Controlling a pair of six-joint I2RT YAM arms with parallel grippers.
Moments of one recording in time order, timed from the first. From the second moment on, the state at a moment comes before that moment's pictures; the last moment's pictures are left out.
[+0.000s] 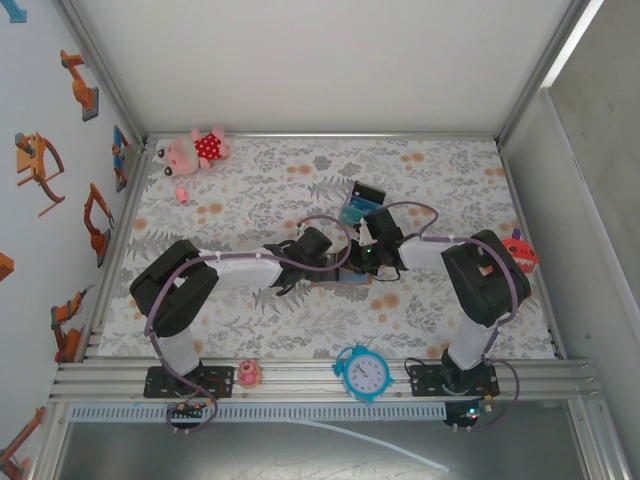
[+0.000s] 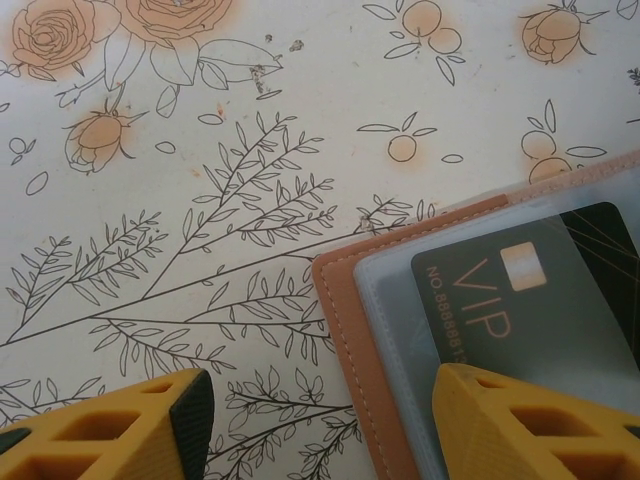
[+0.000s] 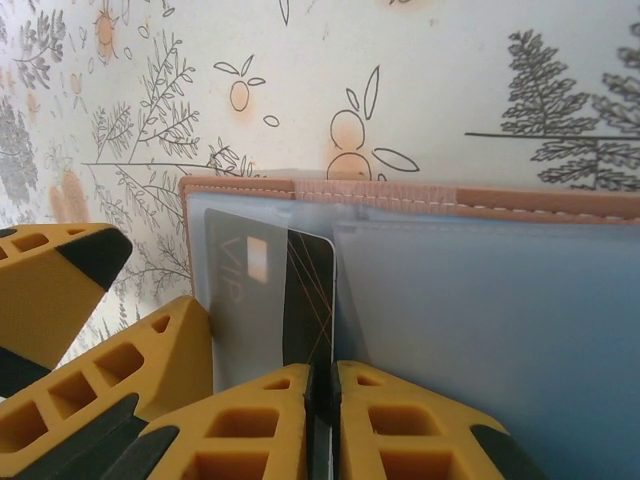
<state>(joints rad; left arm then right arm) -0.94 1.79 0.96 -0.22 -0.34 -0.49 0.53 1.76 0.82 -0.02 -0.55 0.75</state>
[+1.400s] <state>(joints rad) -0.88 1.74 0.88 -0.13 -0.25 -0.42 0.53 1.69 0.90 -0.26 -0.41 0.63</state>
